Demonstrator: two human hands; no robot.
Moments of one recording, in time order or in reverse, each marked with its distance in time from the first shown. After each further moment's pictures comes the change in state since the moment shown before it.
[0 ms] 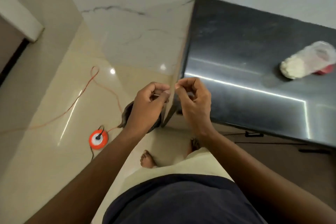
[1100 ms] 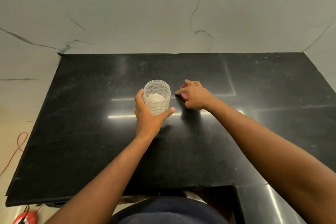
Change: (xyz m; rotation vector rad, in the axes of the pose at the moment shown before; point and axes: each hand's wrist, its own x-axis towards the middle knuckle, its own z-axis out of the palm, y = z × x) left_hand 0.113 0.075 0.498 0.143 0.024 0.154; right_hand 0.256 0.169 -0.507 -1.105 -0.512 0.186
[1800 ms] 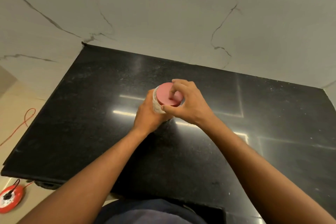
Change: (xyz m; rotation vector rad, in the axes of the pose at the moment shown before) left_hand 0.024 0.001 -0.011 0.169 -0.018 0.080; right_hand -0.055 -0.072 -0.035 0.415 0.378 -0.374
